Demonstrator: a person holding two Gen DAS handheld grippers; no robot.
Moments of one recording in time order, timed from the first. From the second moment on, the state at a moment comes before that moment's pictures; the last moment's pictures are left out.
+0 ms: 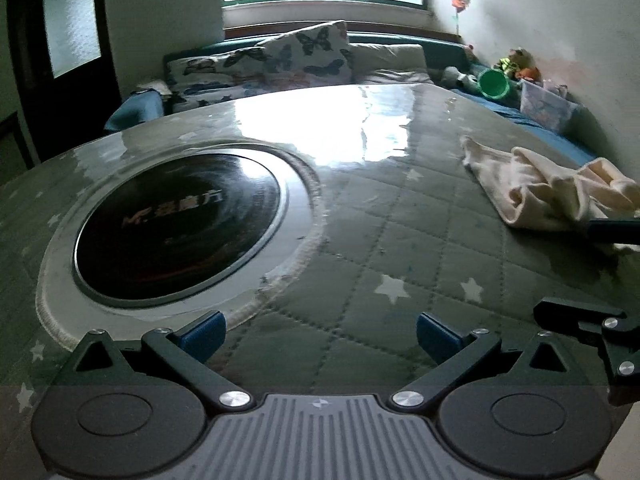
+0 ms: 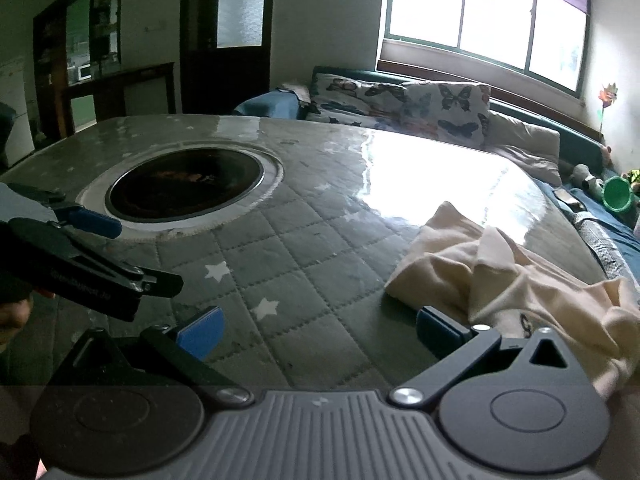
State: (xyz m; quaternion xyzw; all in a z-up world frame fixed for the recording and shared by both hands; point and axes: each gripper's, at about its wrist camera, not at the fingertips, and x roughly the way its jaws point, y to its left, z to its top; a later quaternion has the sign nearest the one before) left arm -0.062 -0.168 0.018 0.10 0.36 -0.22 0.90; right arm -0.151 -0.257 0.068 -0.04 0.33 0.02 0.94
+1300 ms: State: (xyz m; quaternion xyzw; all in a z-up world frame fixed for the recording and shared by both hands) left arm -0.087 -0.237 0.022 0.16 0.38 -0.31 0.86; right arm -0.205 -0.283 0.068 -0.02 0.35 -0.05 0.94
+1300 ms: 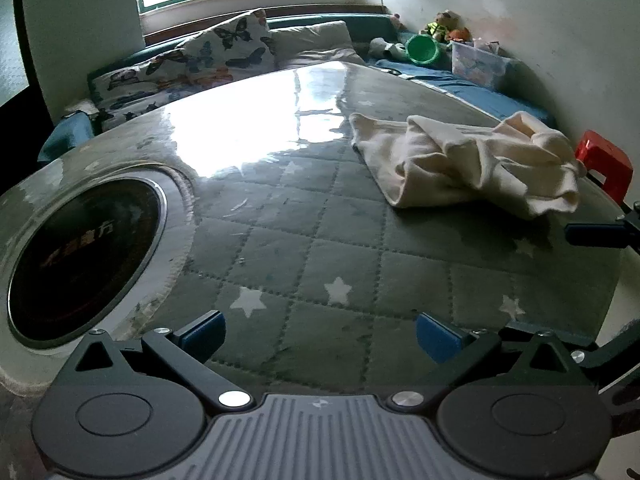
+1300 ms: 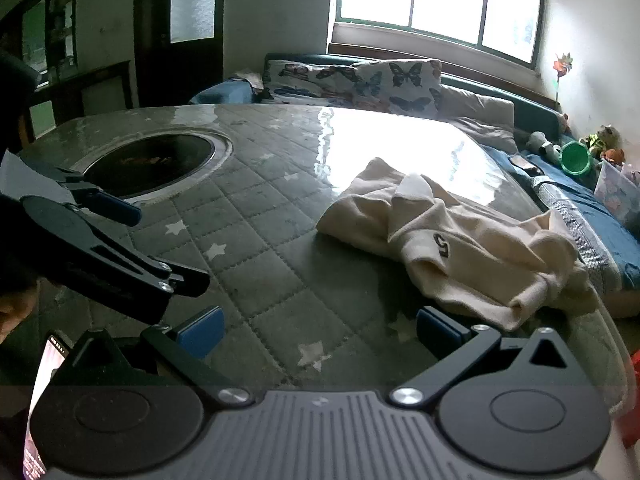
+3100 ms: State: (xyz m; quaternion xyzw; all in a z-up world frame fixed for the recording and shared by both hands) left arm -0.101 -0.288 0.024 0.20 0.39 -0.34 0.83; right arm -0.238 -0.310 0.056 0.04 0.37 -0.13 0.92
